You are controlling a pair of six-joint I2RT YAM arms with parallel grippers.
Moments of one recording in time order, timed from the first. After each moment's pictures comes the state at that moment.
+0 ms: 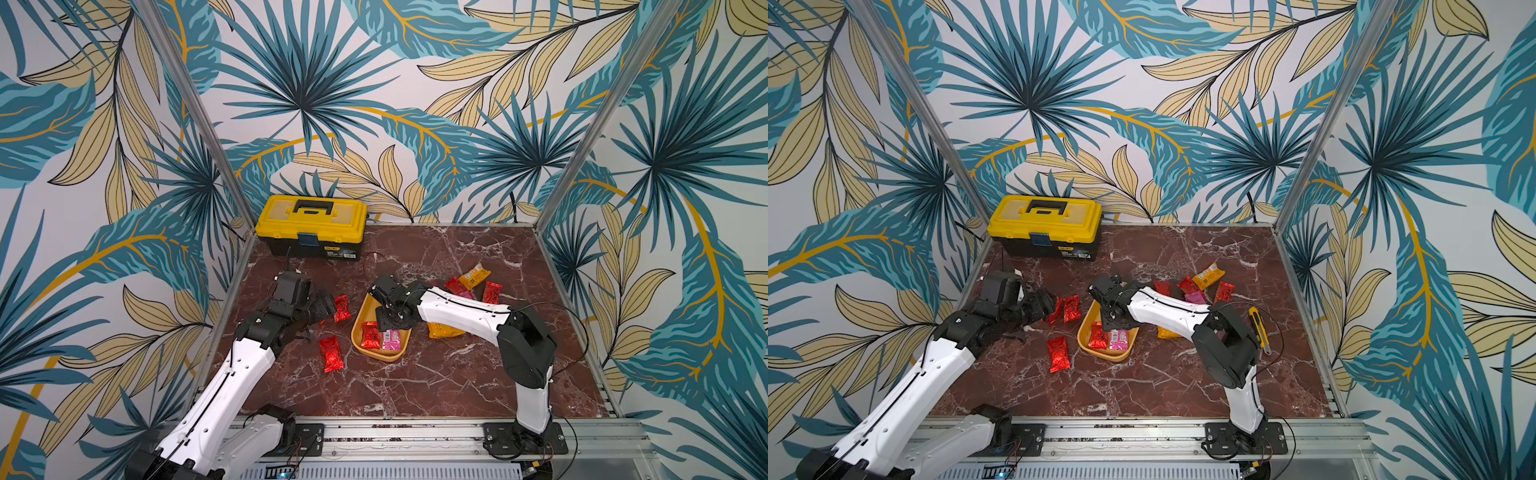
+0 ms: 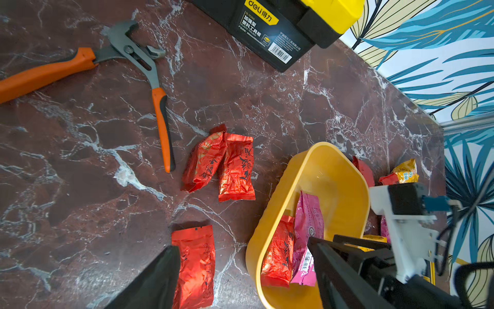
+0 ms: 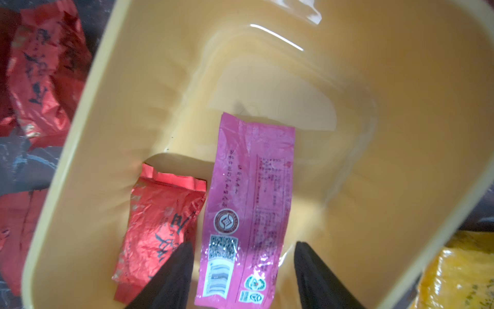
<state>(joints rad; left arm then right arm) -0.28 0.97 0.90 -0.73 -0.02 -0.73 0.88 1.99 1.52 -0.79 0.18 0.70</state>
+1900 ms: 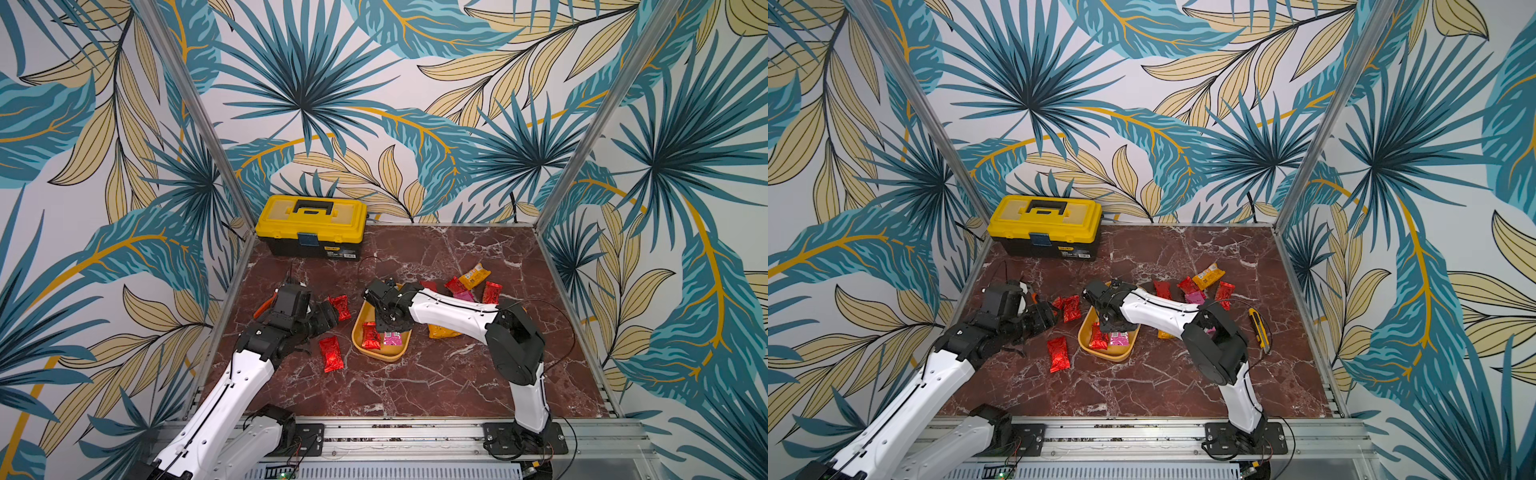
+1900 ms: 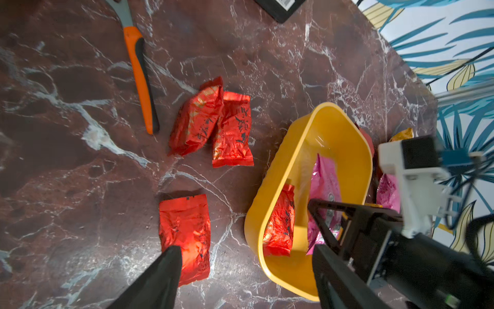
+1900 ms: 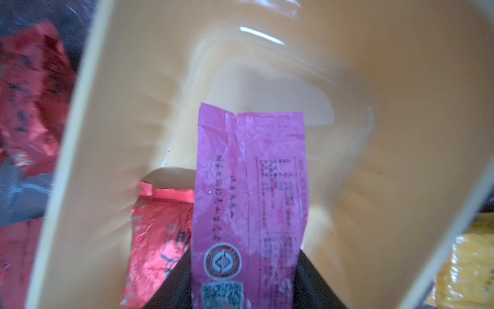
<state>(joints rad) -0.32 0.93 0.78 -0.71 0.08 -0.77 0.90 1.99 1.57 -0.81 0.22 0.80</state>
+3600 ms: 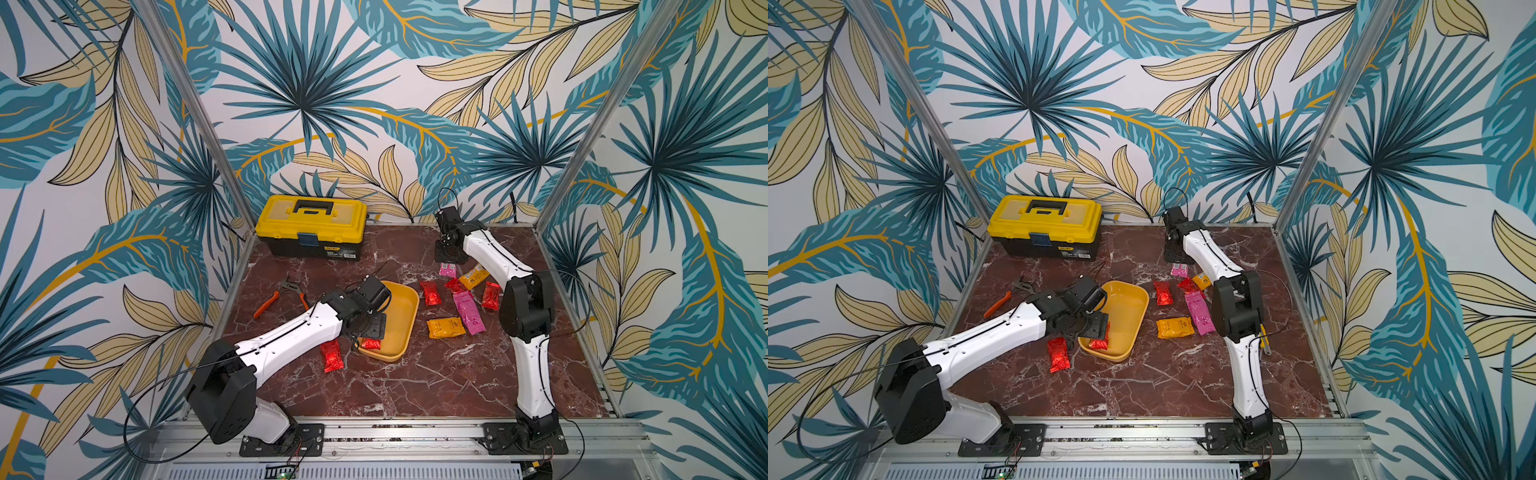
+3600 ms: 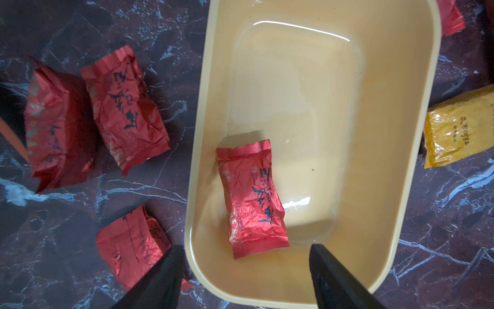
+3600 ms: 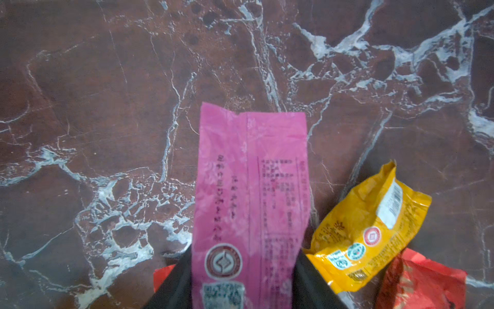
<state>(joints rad) -0.74 1.49 1.11 -0.84 -0.14 -0.60 0.30 2.26 2.06 -0.94 0.22 0.41</state>
